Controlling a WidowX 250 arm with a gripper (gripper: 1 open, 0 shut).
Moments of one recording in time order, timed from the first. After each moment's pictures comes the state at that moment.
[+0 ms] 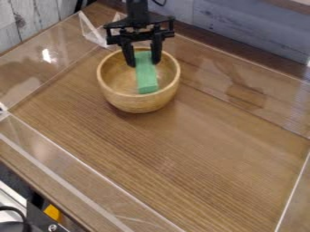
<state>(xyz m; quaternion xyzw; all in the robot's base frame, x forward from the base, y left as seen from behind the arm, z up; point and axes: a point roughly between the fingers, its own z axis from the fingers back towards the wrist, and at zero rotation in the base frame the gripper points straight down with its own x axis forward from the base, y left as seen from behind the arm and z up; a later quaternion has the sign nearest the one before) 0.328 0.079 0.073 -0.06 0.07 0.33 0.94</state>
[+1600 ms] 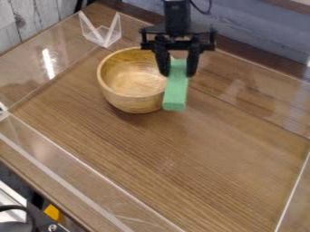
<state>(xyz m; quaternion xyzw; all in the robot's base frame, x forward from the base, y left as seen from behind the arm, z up) 0.320 0.005 0.081 -0.05 0.05 0.17 0.98</state>
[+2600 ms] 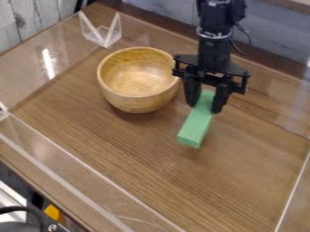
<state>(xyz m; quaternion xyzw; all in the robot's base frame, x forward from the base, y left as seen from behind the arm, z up) 0.303 -0.040 0.060 -0.03 0.05 0.03 1.00</state>
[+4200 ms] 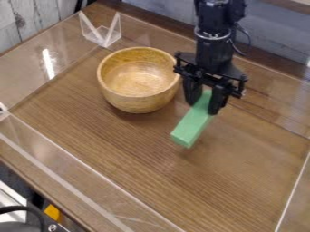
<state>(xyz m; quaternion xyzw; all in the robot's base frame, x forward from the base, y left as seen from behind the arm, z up) 0.298 -0.040 0.065 -0.03 0.03 -0.06 1.00</state>
